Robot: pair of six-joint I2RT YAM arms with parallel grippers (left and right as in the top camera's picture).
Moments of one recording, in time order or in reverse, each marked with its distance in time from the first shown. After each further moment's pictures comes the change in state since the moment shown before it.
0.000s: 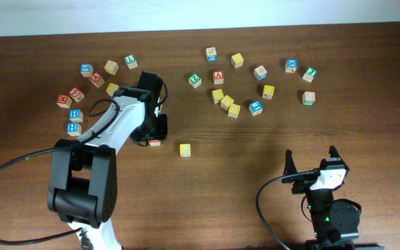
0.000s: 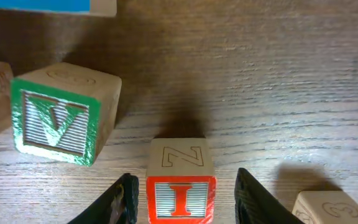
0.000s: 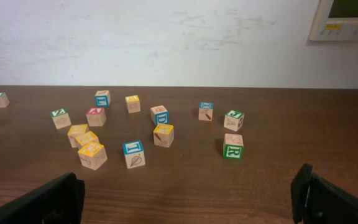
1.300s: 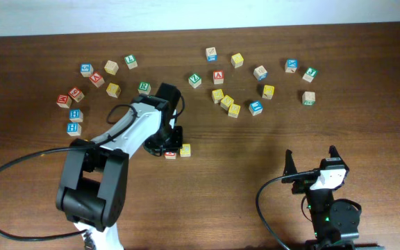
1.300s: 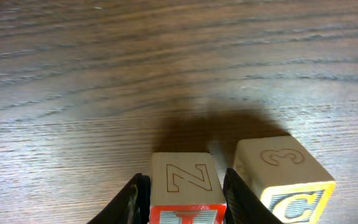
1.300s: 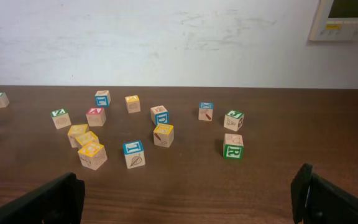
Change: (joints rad) left arm -0.113 0.001 -0.045 -0.032 0.095 -0.061; right arm 0.000 0.000 0.000 0.000 0.000 -0.001
